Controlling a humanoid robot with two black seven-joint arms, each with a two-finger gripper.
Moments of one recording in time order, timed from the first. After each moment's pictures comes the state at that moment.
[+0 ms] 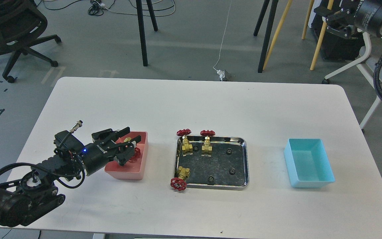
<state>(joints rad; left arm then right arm) -0.51 0.52 -0.31 -0.92 1.83 0.48 -0.40 1.14 -0.80 0.54 1.04 -0.27 0.34 -0.05</state>
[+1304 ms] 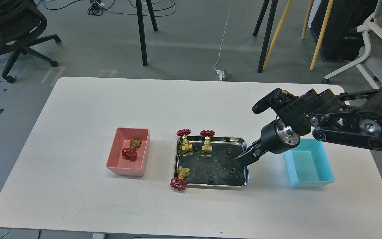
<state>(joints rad) -1.24 0.80 -0.73 -0.76 0.69 -0.23 -0.38 1.46 -0.42 -0.50 1.27 -1.28 0.49 0.18</state>
